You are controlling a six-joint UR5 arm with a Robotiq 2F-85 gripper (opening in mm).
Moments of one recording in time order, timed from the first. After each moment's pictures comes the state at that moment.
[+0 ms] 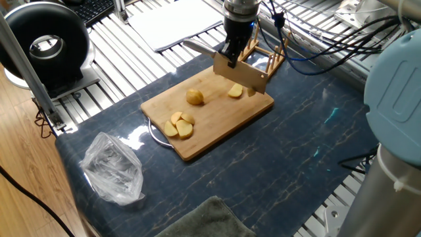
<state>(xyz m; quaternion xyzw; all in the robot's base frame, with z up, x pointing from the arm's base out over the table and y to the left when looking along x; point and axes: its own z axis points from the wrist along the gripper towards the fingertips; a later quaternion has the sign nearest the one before) 0.581 -0.073 0.100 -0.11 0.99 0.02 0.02</state>
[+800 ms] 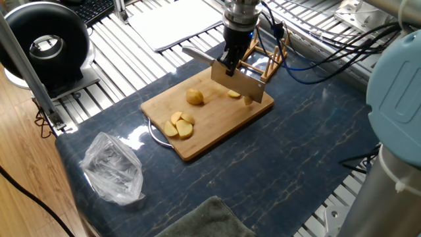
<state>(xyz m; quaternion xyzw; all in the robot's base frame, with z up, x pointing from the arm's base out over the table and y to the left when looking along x) 0.571 -0.059 0.086 -0.09 0.99 0.04 0.02</state>
